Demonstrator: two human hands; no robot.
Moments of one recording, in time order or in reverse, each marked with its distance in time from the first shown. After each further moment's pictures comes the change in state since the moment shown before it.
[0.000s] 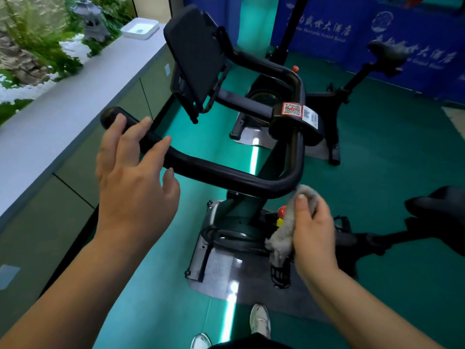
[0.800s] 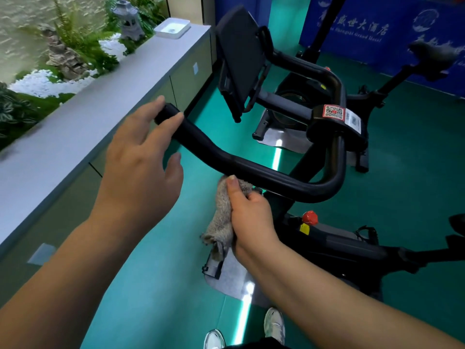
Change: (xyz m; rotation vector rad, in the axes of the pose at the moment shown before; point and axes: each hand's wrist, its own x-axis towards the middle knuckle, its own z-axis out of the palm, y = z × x) left_hand 0.013 -0.041 -0.030 -0.092 -0.050 0.023; right_hand -0.053 -0.022 0.135 0.283 -0.394 0.357
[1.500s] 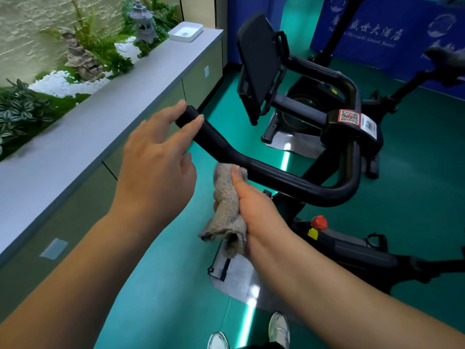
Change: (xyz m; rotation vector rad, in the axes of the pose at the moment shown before) left_hand 0.001 -0.006 -0.005 0.049 -0.030 0.029; right_hand -0.017 -0.023 0.024 0.087 -0.164 0.206
